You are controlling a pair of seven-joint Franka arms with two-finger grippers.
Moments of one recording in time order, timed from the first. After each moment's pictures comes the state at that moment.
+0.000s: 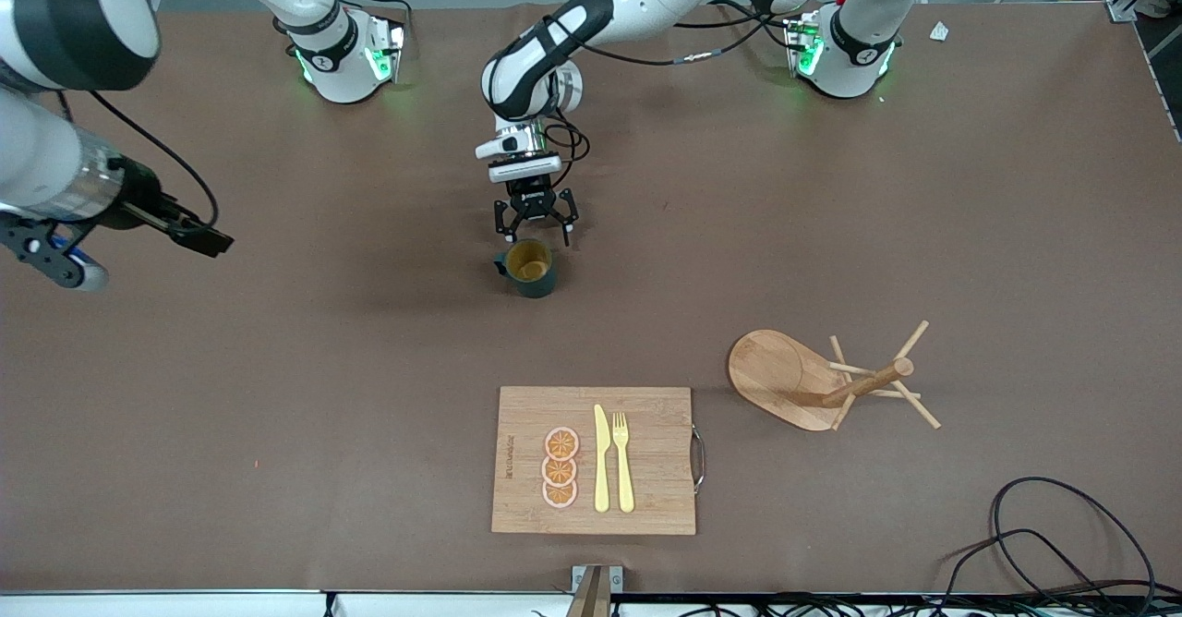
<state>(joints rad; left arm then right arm) -1.09 0.99 -0.24 -1.40 1.41 1.90 -2.27 0.18 0.10 -0.08 -1.63 0.01 1.55 0.77</state>
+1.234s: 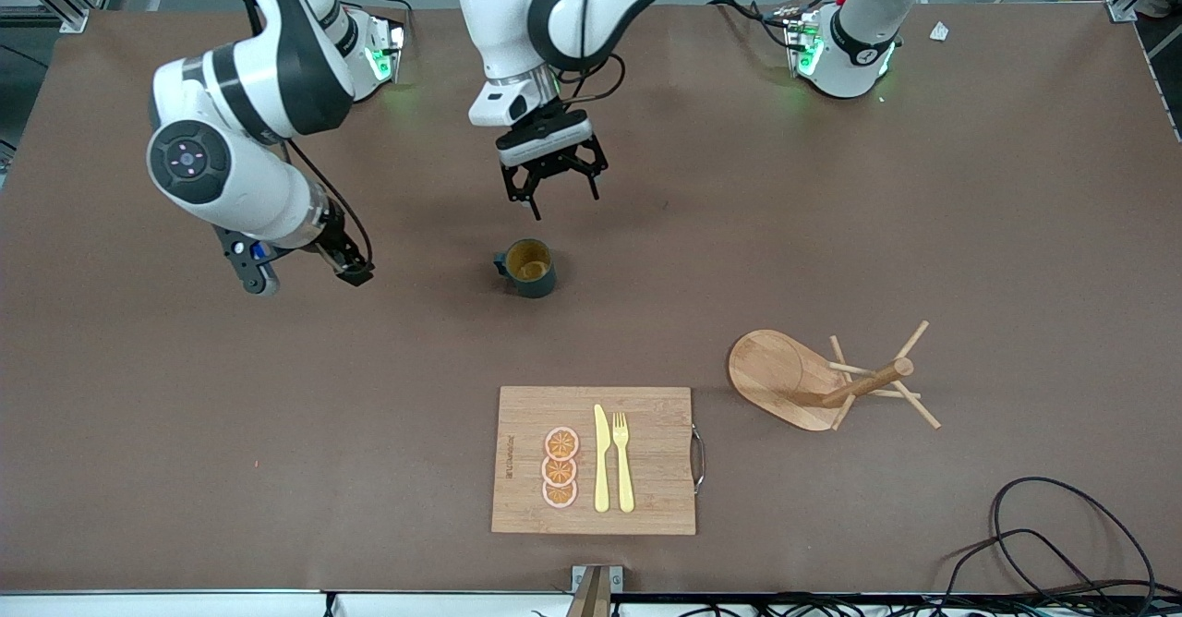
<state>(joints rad) -0.89 0.52 -0.25 -1.50 0.73 1.92 -1.65 0.41 0.15 -0.08 -1.86 0.07 1.82 1.39</state>
